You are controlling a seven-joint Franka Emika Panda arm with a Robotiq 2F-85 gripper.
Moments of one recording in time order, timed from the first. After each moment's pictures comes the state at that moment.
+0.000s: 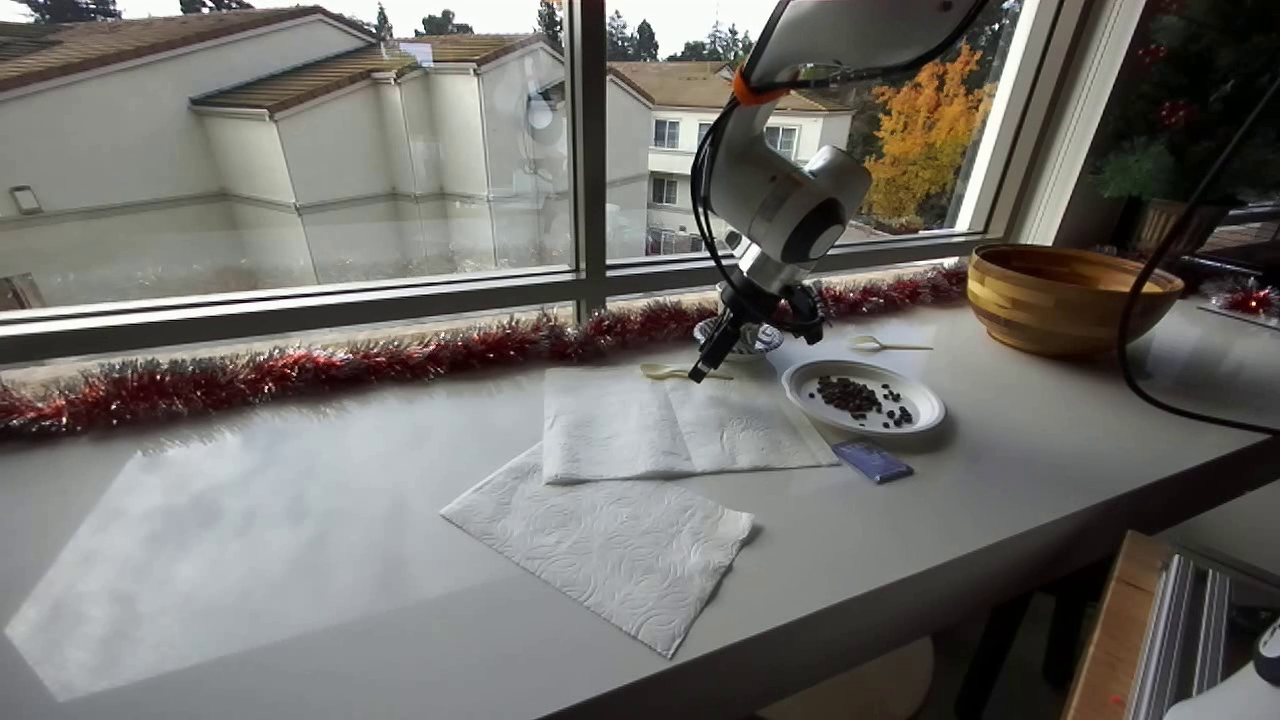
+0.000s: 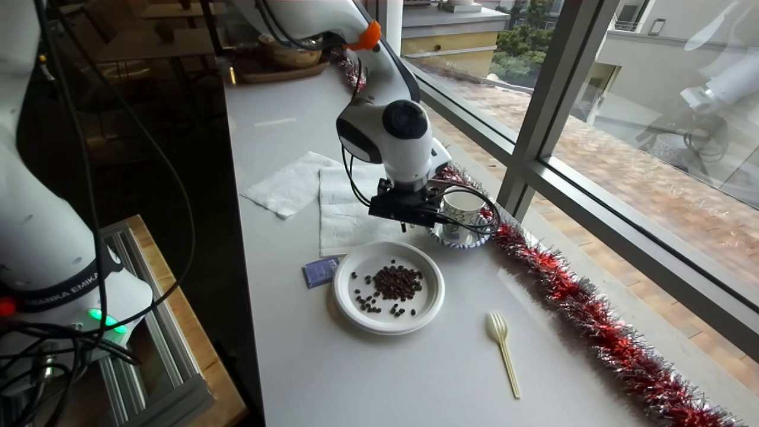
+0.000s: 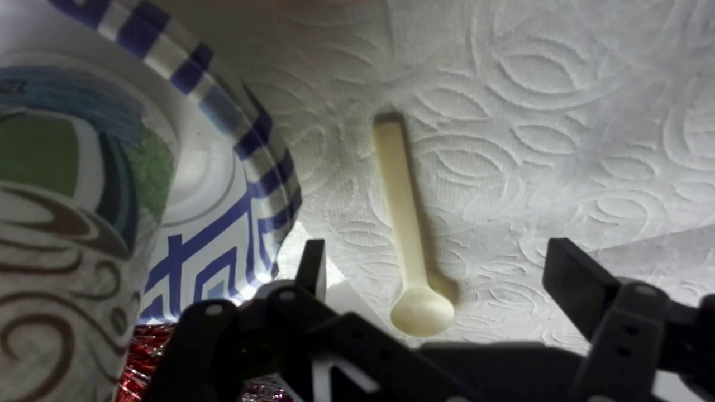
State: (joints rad) arm -0.02 0.62 -0.28 -2.00 1.29 2.64 -1.93
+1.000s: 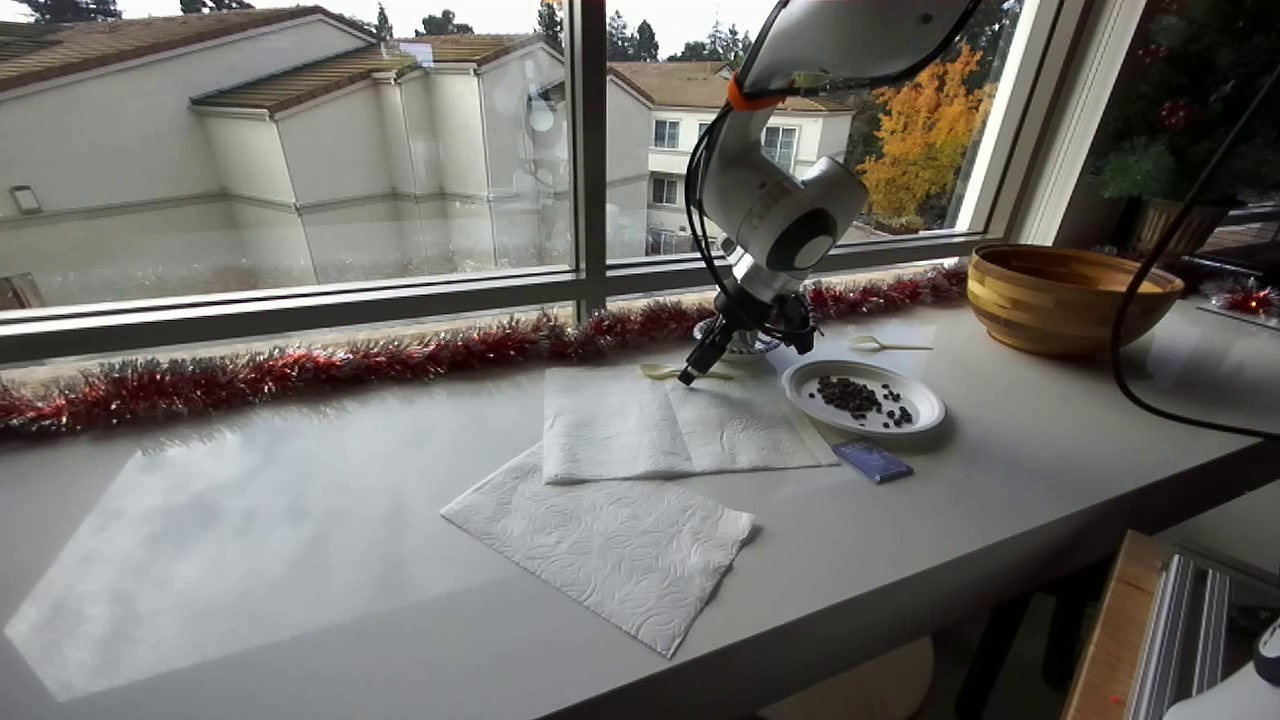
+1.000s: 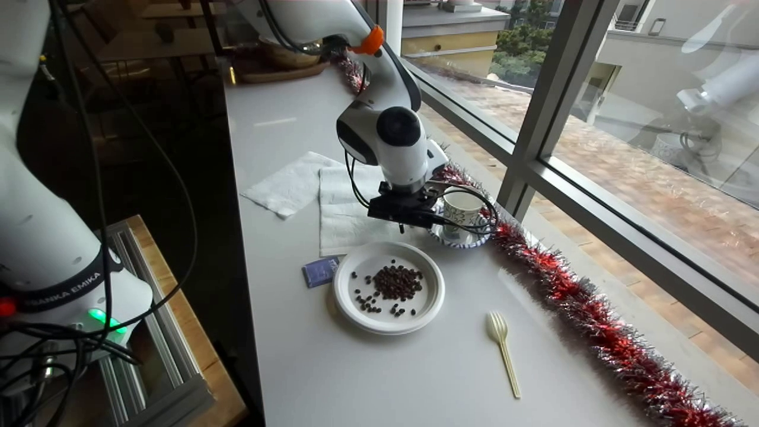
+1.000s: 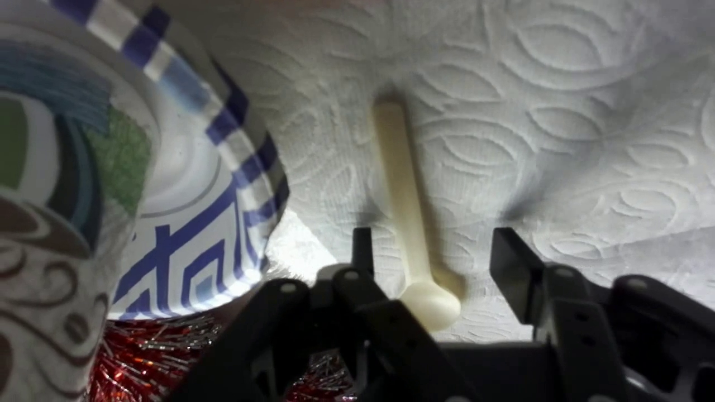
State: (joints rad) arm -0.02 0.65 -0.26 -1.98 1.40 2.67 -2.02
